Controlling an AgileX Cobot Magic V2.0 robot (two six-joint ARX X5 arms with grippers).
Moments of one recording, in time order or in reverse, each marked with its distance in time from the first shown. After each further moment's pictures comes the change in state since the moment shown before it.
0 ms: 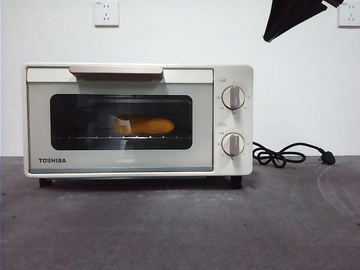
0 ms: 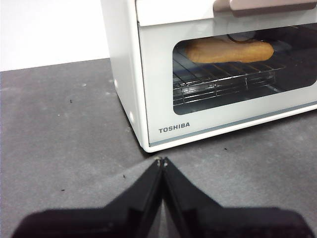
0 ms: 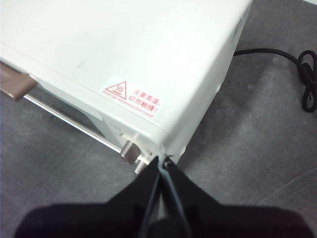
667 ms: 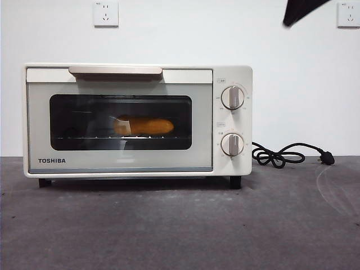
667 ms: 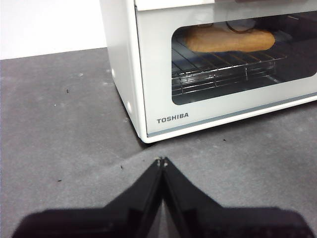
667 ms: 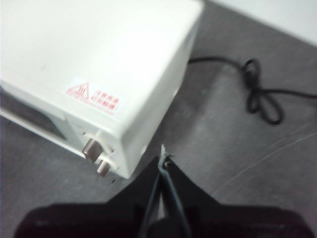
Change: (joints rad) left arm 0.000 0.035 0.000 0.000 0.000 0.000; right arm -0.018 -0.088 0.000 -0.012 0.146 -0.034
